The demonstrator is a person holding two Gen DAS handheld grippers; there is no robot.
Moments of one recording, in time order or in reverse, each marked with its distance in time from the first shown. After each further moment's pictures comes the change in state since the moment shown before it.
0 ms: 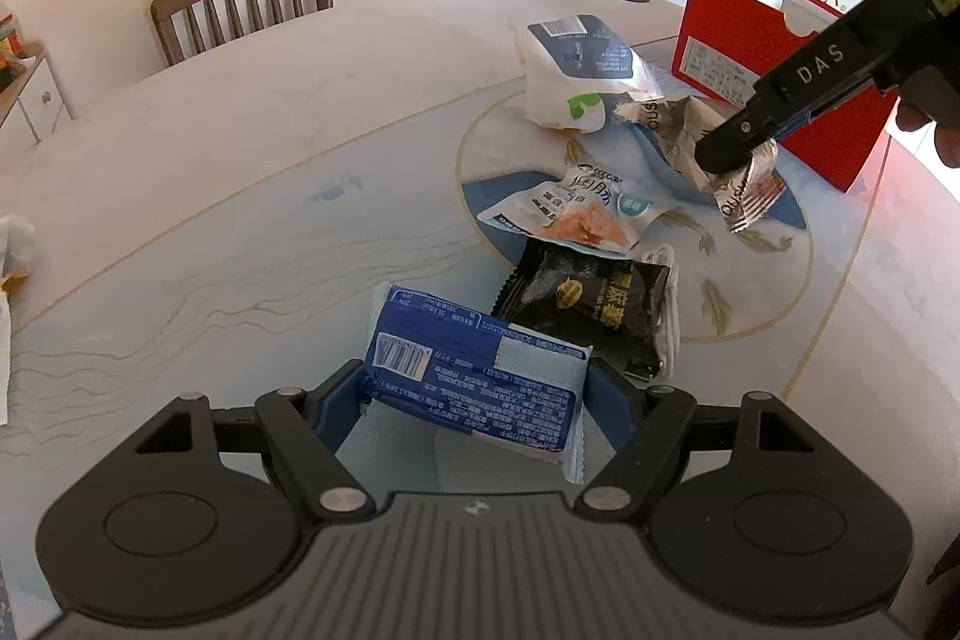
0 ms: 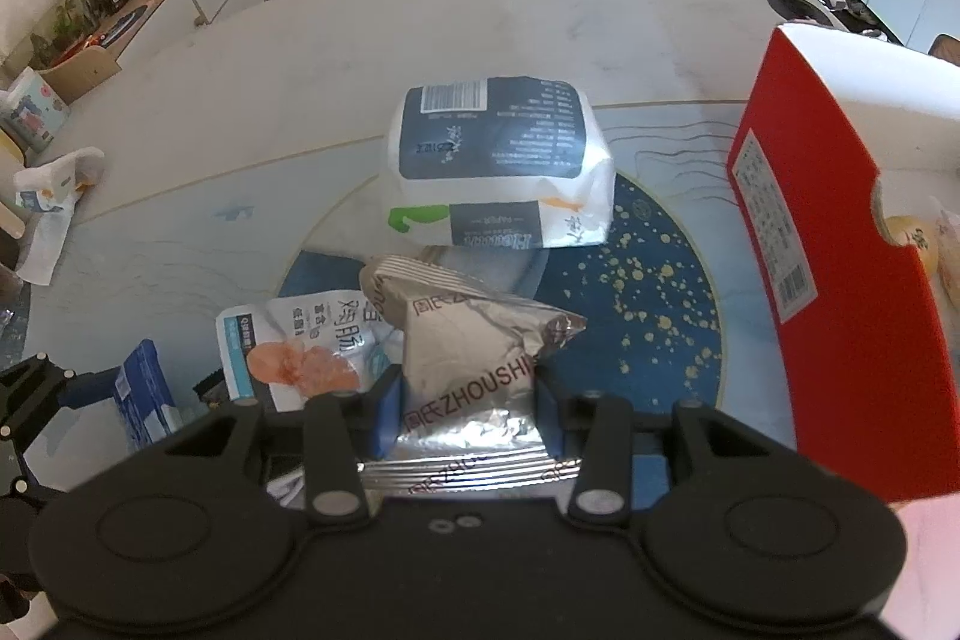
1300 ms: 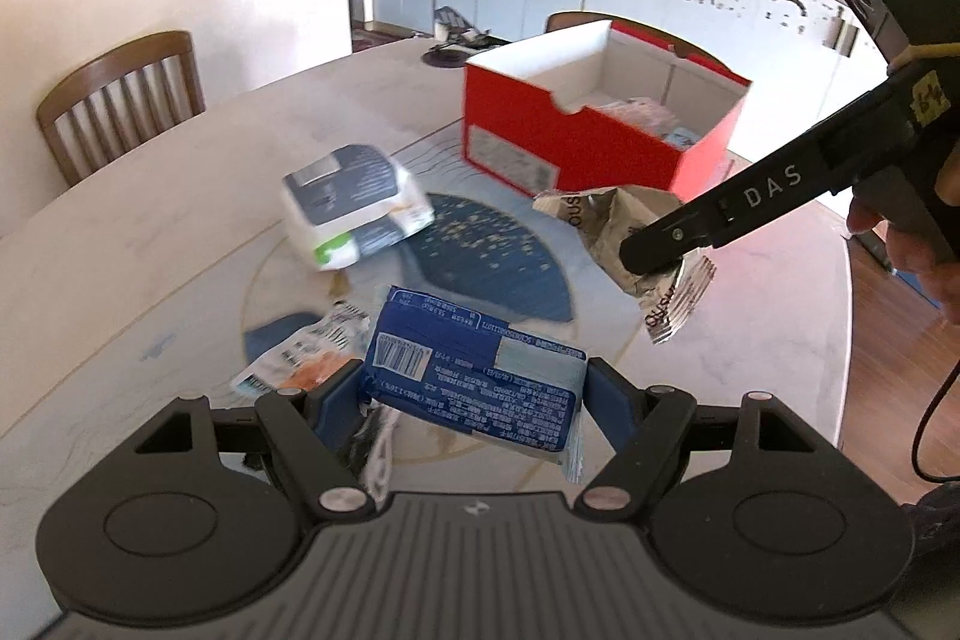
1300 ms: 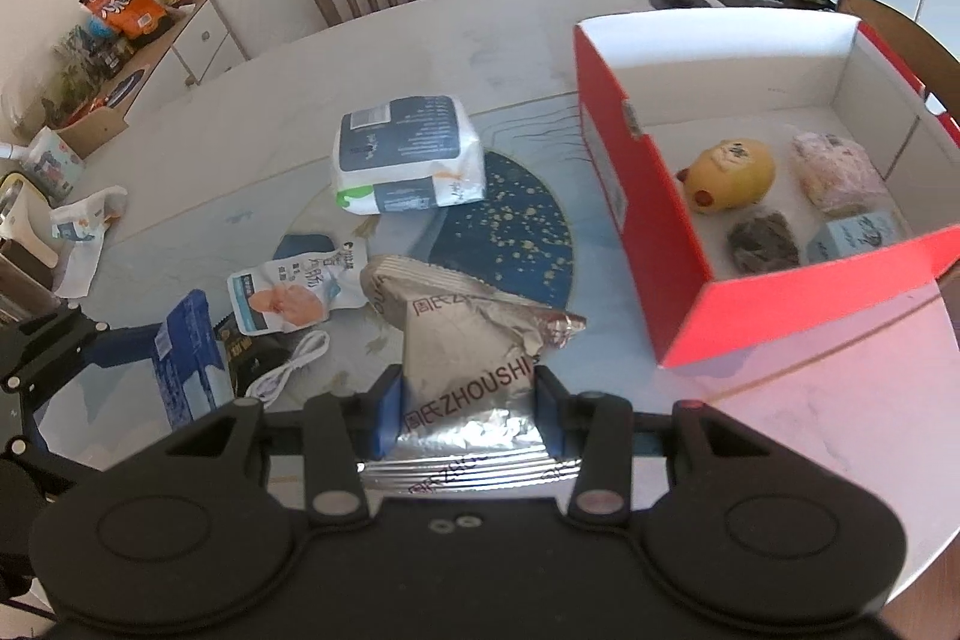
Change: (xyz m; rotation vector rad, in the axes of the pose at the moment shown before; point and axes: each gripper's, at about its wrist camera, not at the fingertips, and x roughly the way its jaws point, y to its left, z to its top) left arm -0.049 -0.115 0.062 0.155 -0.059 -0.175; right arm -0.098 -0.057 -0.061 0.105 -0.079 0.008
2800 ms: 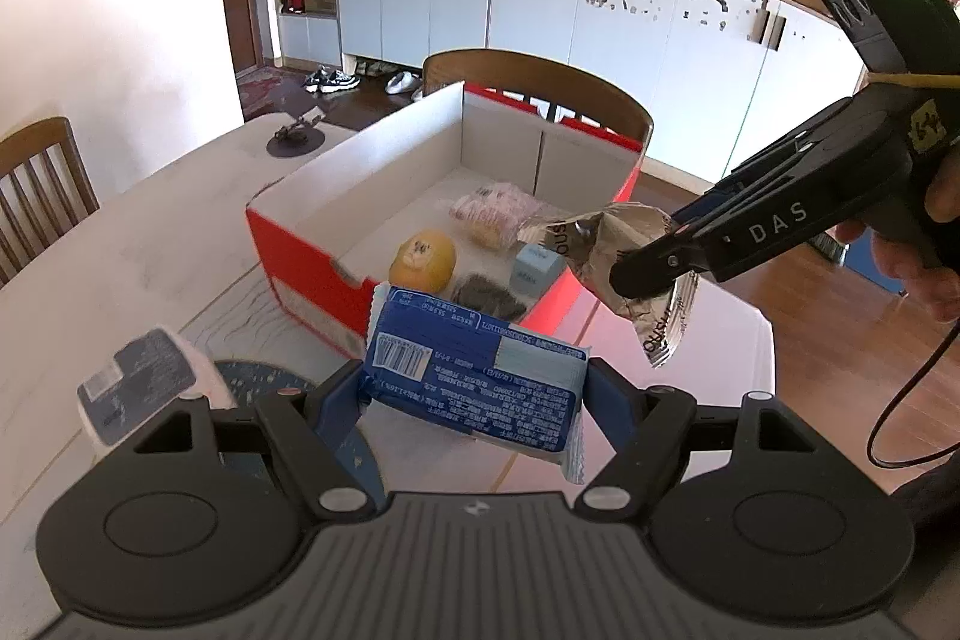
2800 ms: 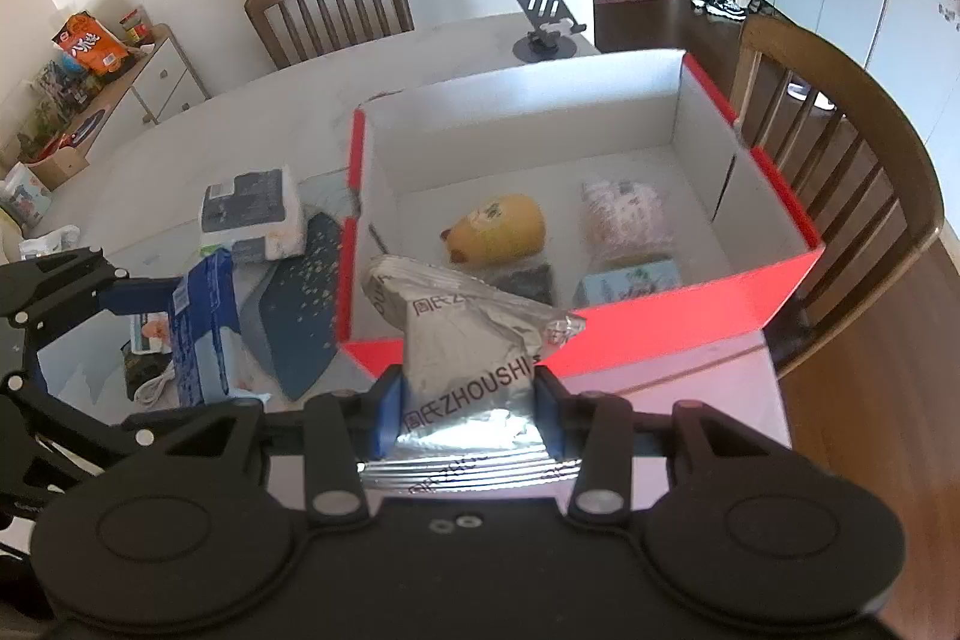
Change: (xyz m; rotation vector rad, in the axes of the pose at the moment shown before) left arm 0.070 -0.107 0.116 0.104 -0.031 -0.113; right arm -0.066 -0.151 0.028 -0.022 -0.038 -0.032
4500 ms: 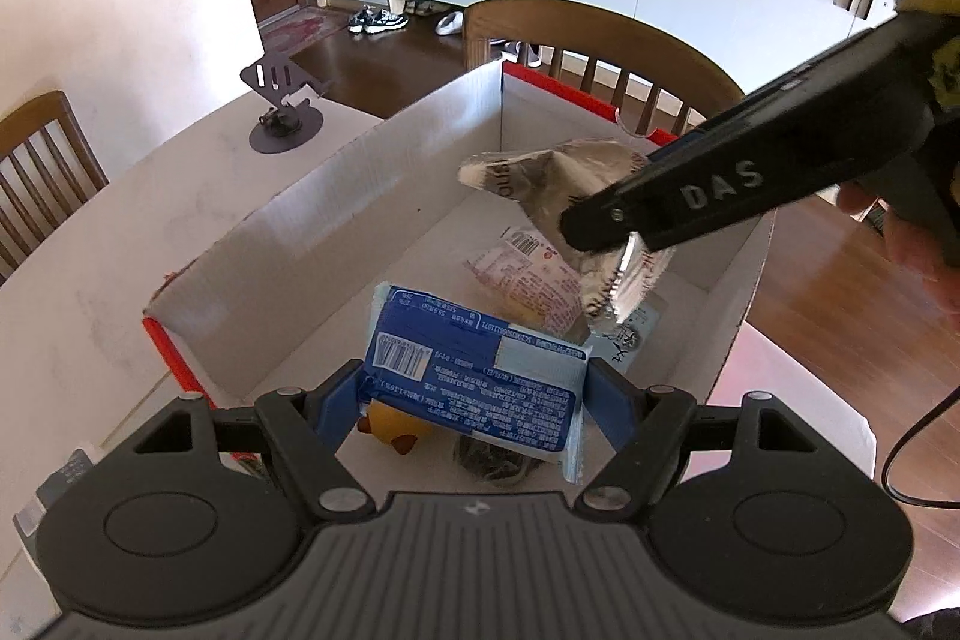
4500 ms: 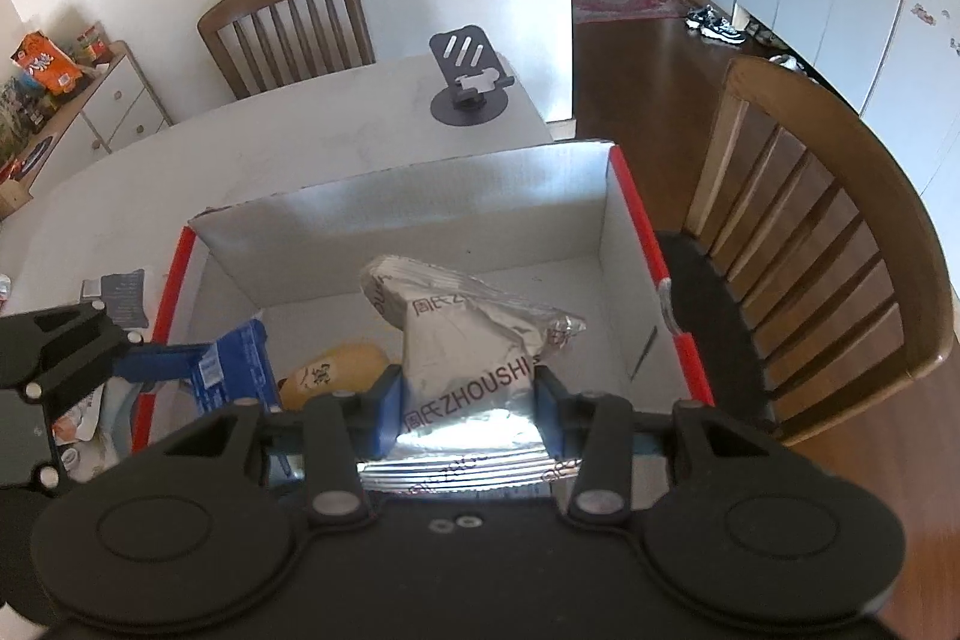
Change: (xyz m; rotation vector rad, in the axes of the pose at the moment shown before) left arm 0.141 -0.012 0.090 -0.048 0.147 0.112; right arm 0.074 -0.089 0.096 -0.044 -0.009 -0.019
